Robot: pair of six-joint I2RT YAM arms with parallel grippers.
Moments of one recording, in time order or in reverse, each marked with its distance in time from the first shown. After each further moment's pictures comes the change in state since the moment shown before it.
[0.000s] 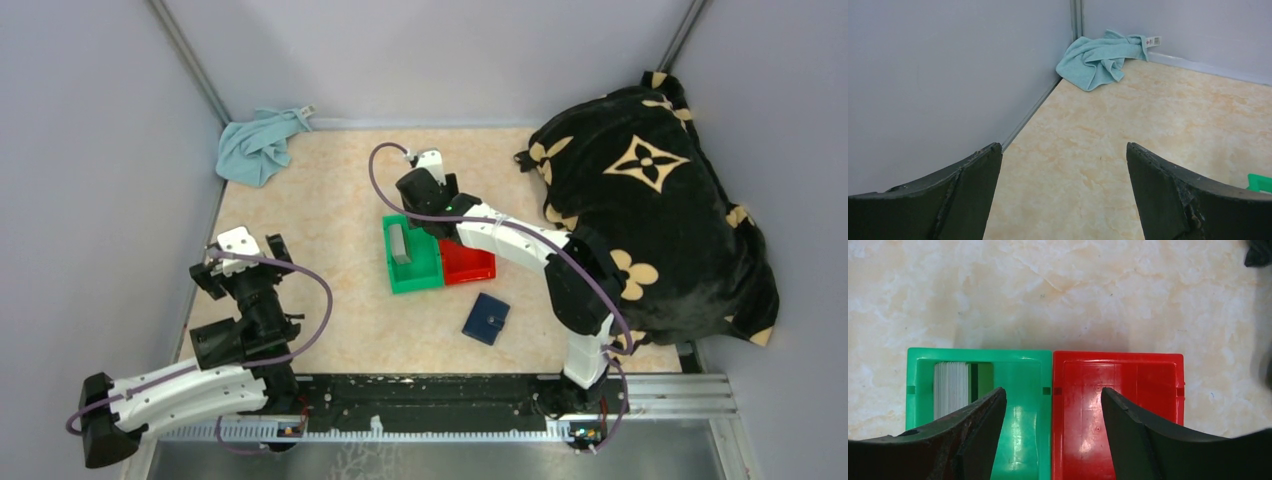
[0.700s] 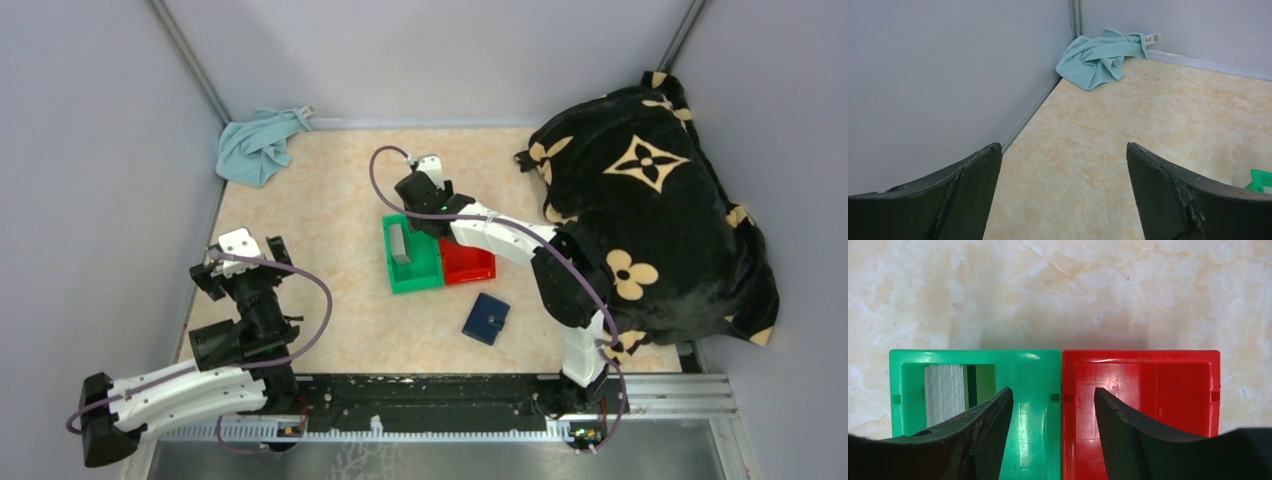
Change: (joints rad) left arm -0.013 -0.021 -0.011 0.000 0.000 0.022; right arm -0.017 0.071 0.013 -0.011 -0.040 0.057
